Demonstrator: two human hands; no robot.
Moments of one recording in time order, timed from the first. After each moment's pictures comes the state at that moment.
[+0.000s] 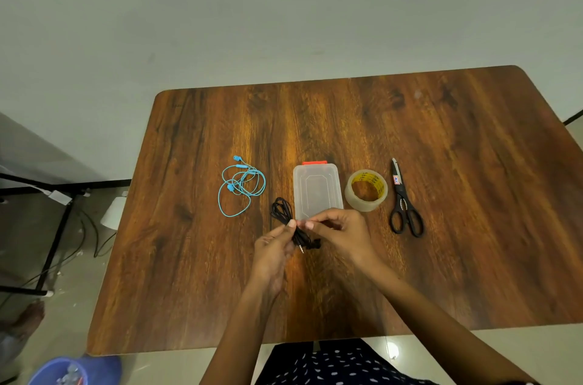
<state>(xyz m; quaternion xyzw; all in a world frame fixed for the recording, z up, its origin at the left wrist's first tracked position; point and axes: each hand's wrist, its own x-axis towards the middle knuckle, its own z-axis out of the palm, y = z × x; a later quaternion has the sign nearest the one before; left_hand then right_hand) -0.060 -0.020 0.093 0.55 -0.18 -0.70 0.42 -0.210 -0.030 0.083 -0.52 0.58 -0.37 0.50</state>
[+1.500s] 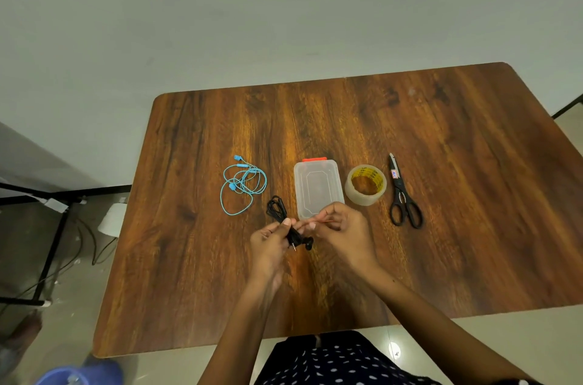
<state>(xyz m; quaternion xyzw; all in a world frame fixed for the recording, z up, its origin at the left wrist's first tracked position) -0.051 -0.016 0.091 0.59 -0.19 -0.65 0.44 -0.193 -0.012 0.085 -0.46 0.60 -0.44 0.48</state>
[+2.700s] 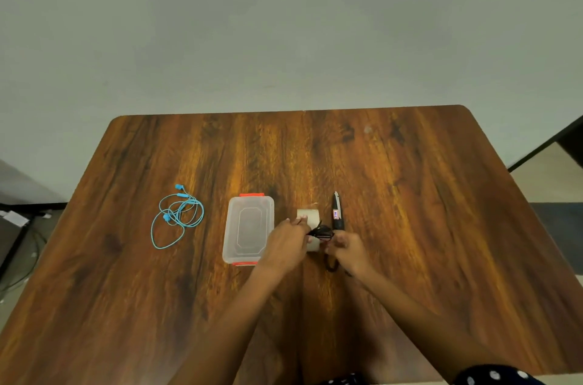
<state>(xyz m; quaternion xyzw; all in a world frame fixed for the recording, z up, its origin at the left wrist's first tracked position) -0.227 -0.089 0.079 0.56 -0.79 -0.25 0.01 -0.387 -0.076 -0.002 -0.48 0.66 -0.29 0.50</state>
